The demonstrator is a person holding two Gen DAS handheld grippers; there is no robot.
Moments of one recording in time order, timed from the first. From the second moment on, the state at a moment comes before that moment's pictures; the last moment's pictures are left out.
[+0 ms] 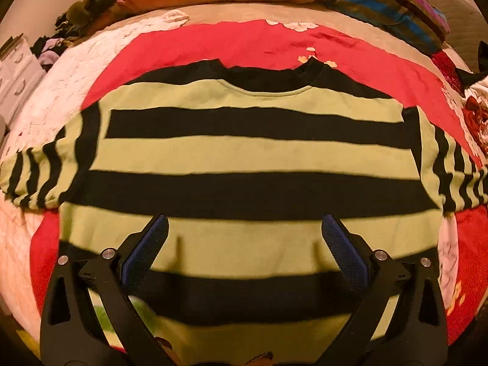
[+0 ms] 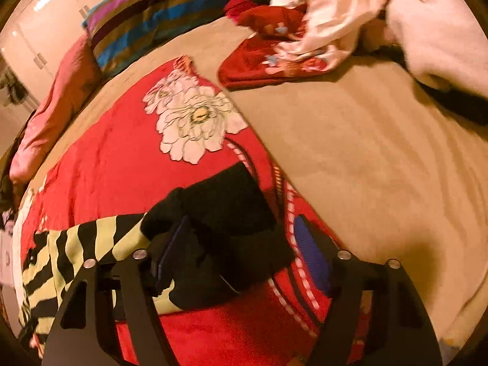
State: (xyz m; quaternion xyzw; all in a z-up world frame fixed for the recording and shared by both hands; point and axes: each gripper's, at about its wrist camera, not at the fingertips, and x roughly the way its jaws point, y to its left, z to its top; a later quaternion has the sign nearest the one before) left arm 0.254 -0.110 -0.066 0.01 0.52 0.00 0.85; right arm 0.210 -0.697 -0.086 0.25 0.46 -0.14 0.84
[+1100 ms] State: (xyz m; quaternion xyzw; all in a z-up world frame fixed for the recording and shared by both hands) left arm 0.242 -0.114 -0.061 0.06 0.48 0.01 0.87; right arm 0.153 -0.683 -0.082 0.34 0.43 -0.18 0.81
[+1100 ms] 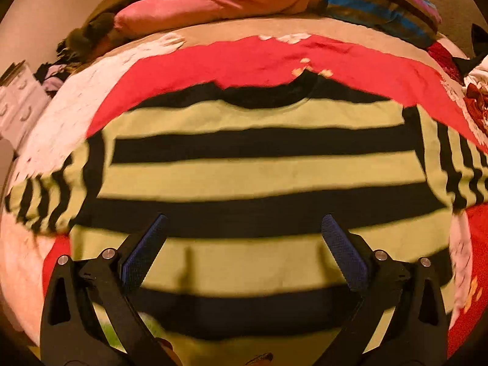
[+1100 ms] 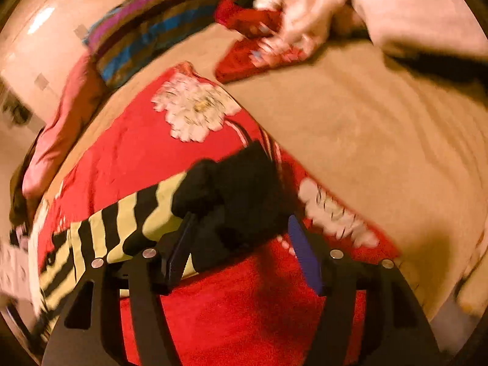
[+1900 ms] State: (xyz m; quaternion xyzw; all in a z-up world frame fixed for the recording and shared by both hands) left arm 0.196 -0.069 -0.063 0.00 0.50 0.02 0.87; right arm 0.200 -0.556 0.032 0.31 0.30 0.00 0.90
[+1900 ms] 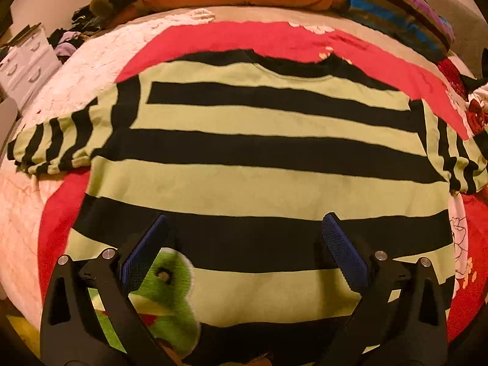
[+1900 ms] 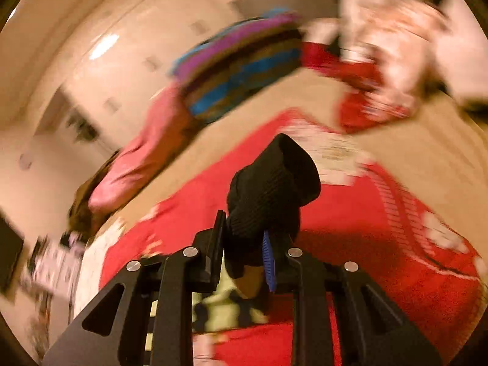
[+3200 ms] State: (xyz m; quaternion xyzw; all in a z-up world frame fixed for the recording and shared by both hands) left arm 0.287 -0.055 -0.077 -0.16 0.55 -0.03 0.82; right arm 0.227 -0.378 -0.028 0.19 0.43 0.12 0.87
